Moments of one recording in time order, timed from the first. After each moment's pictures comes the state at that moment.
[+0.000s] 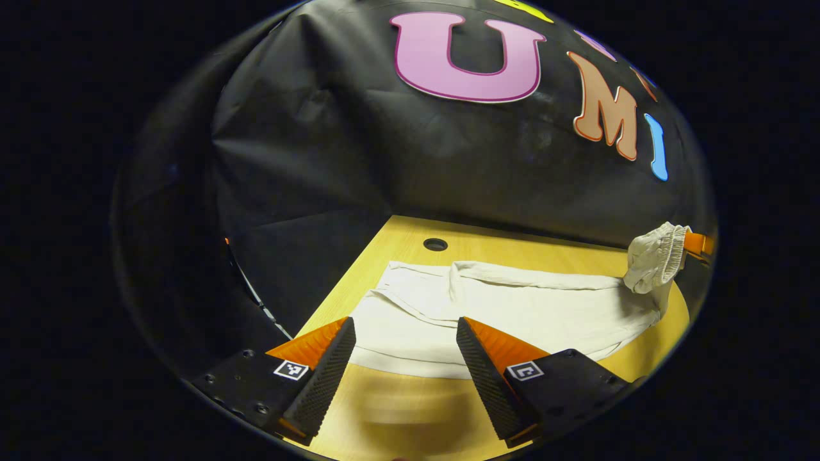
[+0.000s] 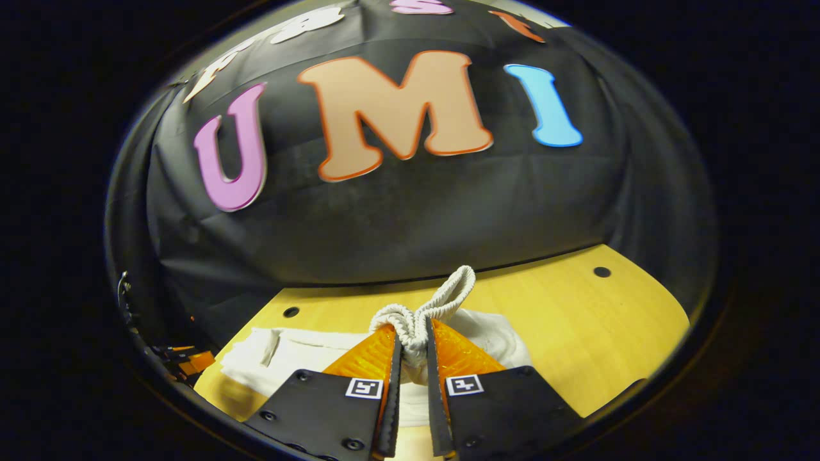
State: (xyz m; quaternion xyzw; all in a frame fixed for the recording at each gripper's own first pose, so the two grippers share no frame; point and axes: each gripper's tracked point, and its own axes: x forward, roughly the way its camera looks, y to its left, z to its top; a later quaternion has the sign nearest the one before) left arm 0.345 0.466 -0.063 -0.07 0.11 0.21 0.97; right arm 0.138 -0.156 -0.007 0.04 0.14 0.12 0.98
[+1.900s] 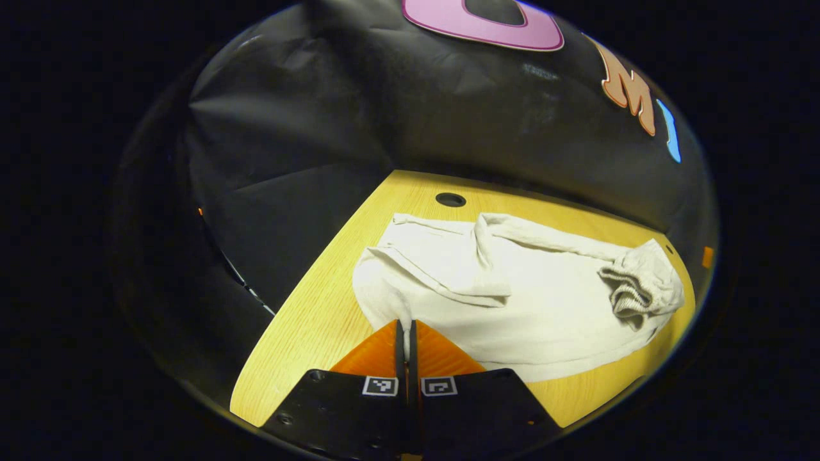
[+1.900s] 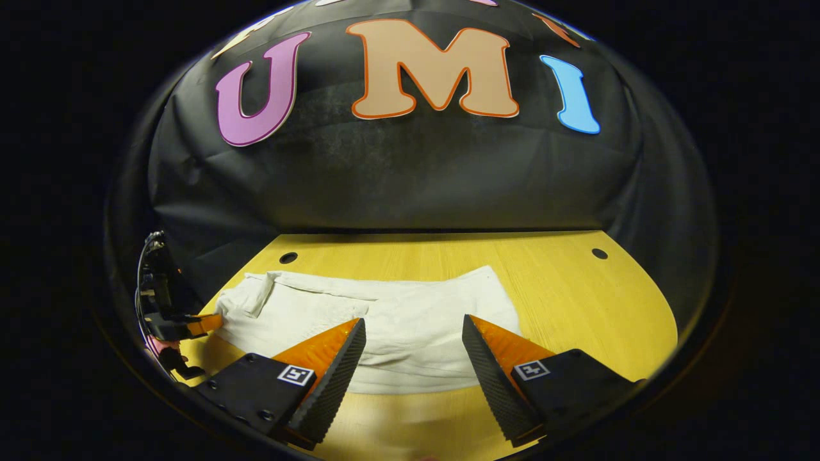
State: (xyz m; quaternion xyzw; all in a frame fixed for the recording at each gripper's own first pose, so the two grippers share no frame) left arm 0.386 0.494 -0.116 -0.09 0.16 0.21 0.96; right arm 0.098 -0.323 0.131 -0.02 0.21 0.08 0.97
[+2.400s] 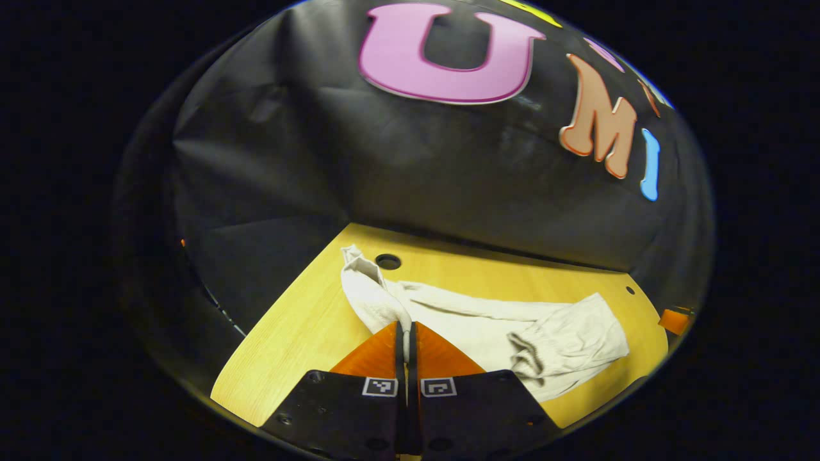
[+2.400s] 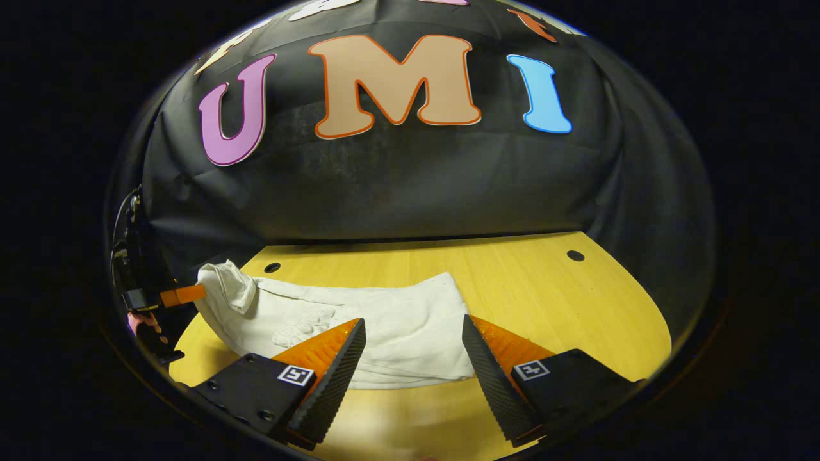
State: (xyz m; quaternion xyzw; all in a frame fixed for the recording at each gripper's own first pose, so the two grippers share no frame) left arm 0.417 0.389 -0.001 -0.09 0.08 0.15 0.98; right arm 0.096 -0.399 0.153 -0.01 0.20 0.07 0.98
